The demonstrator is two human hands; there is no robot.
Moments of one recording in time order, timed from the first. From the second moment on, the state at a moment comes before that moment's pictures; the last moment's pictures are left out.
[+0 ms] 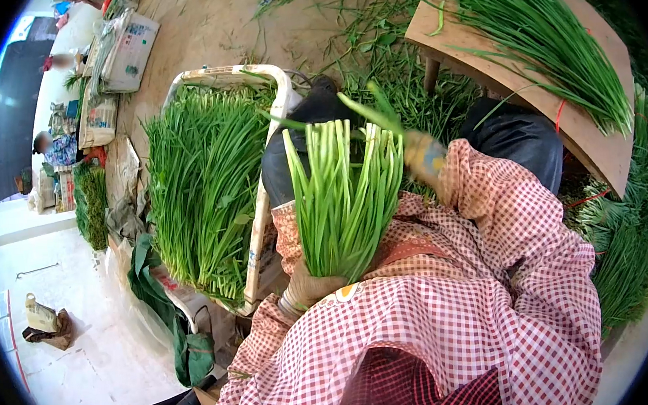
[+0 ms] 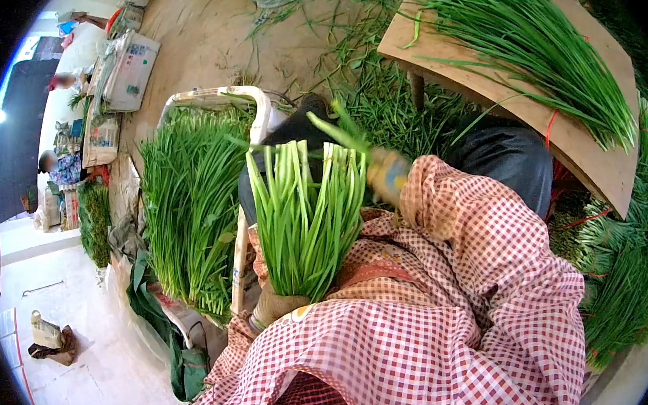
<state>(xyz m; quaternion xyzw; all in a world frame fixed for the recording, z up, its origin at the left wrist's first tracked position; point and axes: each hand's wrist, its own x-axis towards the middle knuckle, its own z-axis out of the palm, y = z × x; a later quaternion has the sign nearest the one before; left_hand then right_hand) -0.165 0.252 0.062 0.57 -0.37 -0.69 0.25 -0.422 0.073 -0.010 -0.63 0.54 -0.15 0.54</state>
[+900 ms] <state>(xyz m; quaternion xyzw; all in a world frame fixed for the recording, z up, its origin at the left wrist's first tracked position) -0.160 0.246 0.062 0.59 -0.43 -0.65 0.21 -0.420 0.030 0.026 -0.79 0.44 0.03 0.43</state>
